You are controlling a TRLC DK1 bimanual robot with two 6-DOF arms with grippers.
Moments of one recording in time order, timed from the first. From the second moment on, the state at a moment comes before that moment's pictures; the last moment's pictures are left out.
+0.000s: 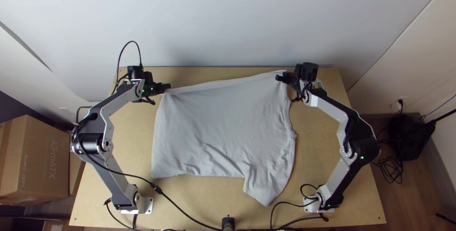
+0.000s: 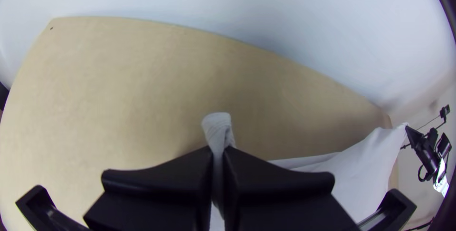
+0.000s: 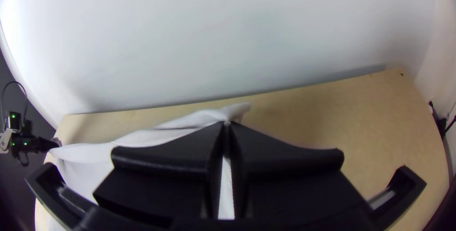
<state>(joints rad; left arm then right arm) 0.06 1.98 1.43 -0.24 0.22 -0.18 0.14 1.93 1.31 0.17 -0.09 0.28</state>
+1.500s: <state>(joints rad) 0.07 1.23 1.43 -0.86 0.23 -0.23 0.11 1.20 0.86 -1.11 -0.17 0.32</state>
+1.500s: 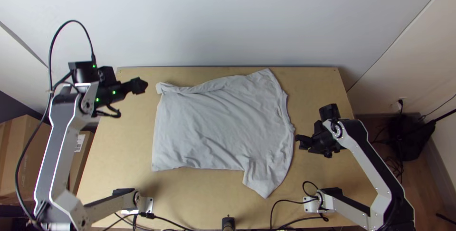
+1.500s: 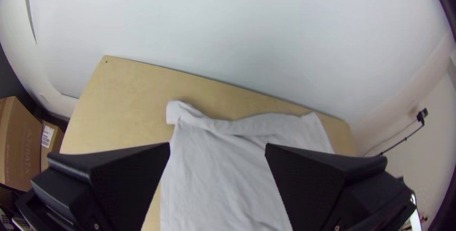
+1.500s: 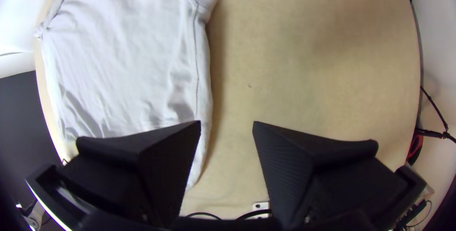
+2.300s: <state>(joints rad) 0.07 0.93 1.19 -1.05 0.22 -0.08 0.28 1.37 0.73 -0.88 -0.23 0.36</state>
